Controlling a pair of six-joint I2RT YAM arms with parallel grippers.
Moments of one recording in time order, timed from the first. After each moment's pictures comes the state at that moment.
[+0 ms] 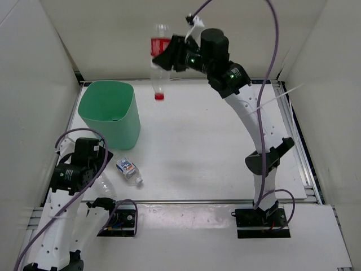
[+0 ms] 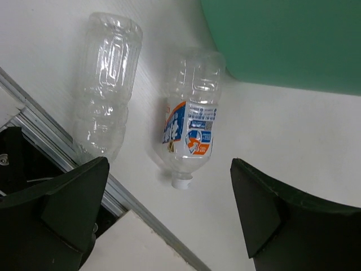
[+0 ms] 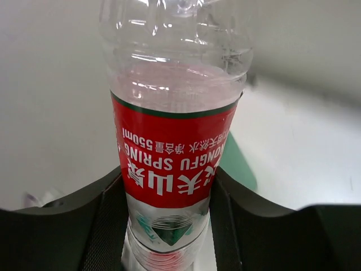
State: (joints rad) left arm -0.17 0.66 1.01 -1.31 -0.43 -1.07; right arm 0.70 1.95 2.40 -0.66 -0.29 0.51
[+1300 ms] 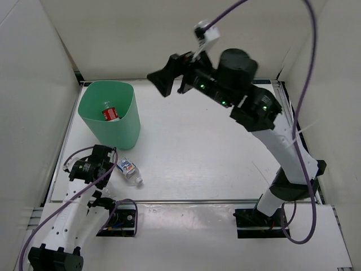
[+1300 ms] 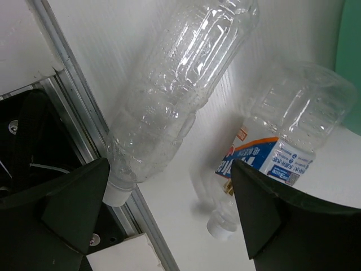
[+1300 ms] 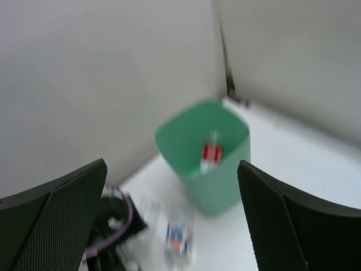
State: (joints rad) left arm -0.17 0.72 0.71 -1.30 -0.49 -1.37; right arm 1.02 1.63 2.36 -0.60 0.10 0.29
